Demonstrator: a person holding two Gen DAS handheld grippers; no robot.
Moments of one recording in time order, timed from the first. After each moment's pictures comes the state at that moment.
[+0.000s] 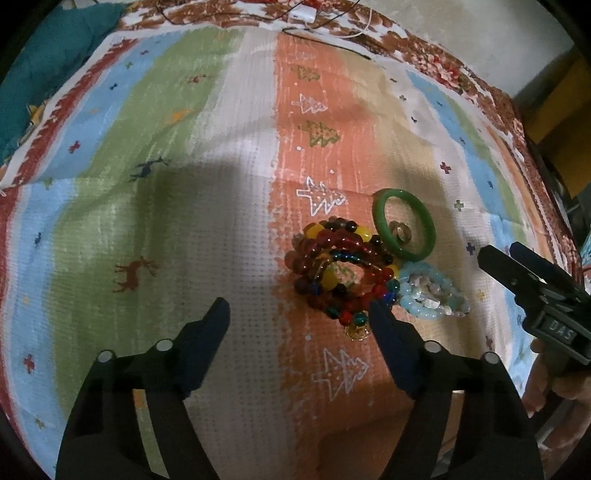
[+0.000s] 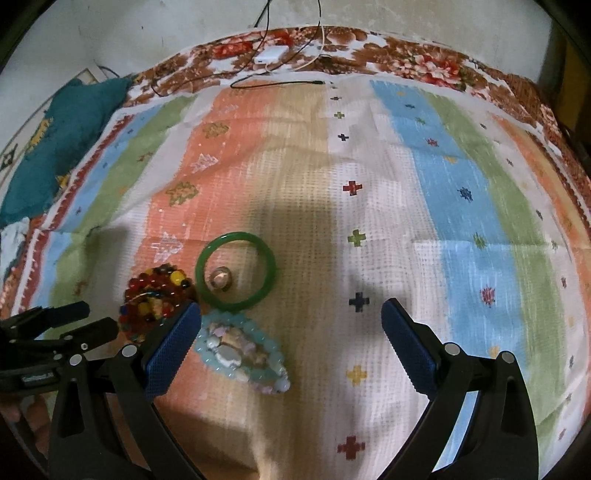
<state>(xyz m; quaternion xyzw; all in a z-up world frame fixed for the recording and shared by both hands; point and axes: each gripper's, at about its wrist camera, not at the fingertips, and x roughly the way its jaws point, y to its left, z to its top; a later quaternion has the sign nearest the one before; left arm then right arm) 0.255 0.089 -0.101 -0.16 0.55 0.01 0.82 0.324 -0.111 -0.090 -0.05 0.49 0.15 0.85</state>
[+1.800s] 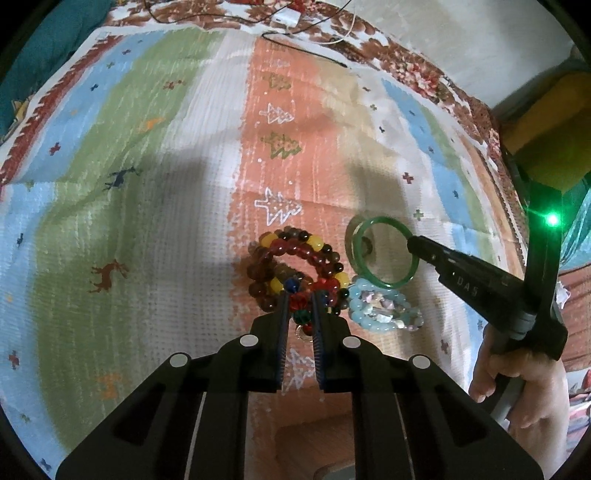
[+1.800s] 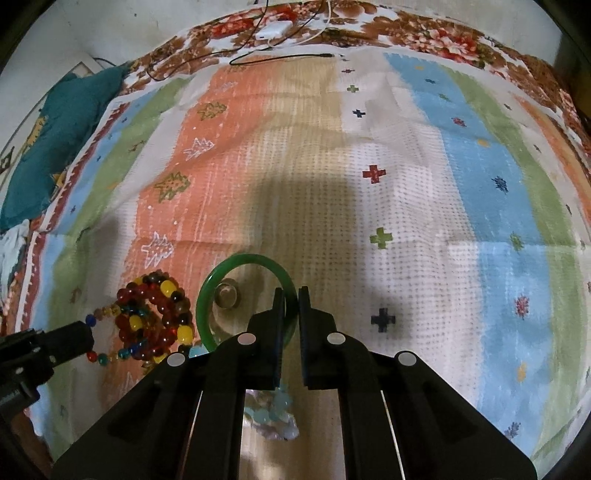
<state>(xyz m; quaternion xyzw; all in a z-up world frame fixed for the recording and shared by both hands) 0.257 0.080 -0.076 -0.20 0.54 -0.04 0.82 0.347 -0.106 -0.109 -0.04 0.53 0.17 0.83</state>
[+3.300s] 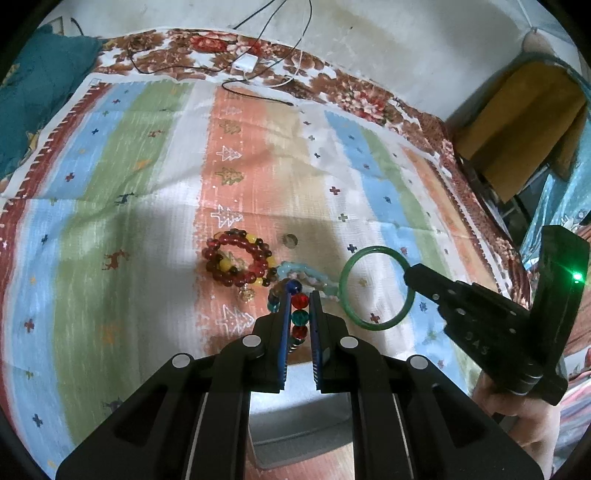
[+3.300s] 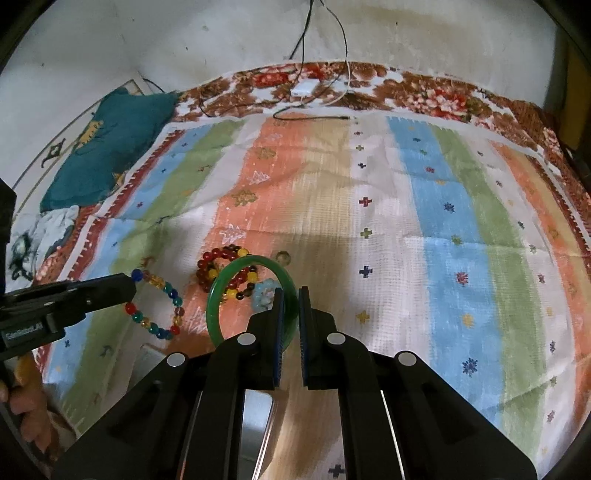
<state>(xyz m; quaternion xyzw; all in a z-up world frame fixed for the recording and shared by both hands) 0.183 0.044 -0.004 -0.19 0.47 -0.07 0.86 0.230 -0.140 -0.016 -0.04 0.44 0.22 0.87</state>
